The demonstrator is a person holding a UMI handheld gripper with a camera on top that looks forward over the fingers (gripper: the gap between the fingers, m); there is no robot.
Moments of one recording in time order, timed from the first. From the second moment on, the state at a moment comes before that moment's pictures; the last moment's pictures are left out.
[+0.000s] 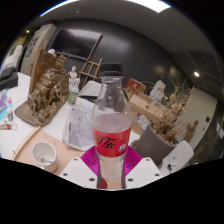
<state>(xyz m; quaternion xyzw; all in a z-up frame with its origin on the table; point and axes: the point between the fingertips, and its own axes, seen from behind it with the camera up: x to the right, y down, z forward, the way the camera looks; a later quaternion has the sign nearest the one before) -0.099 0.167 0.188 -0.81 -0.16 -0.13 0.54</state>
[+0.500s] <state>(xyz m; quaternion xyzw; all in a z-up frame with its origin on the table) -0.089 0.168 0.066 -0.83 -0.06 0.05 0.55</state>
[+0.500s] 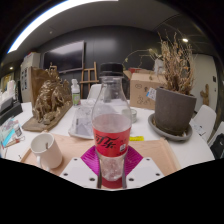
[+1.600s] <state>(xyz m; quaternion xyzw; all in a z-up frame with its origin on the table) -0.190 -0.129 0.207 -0.89 -0.01 -0.04 0.45</state>
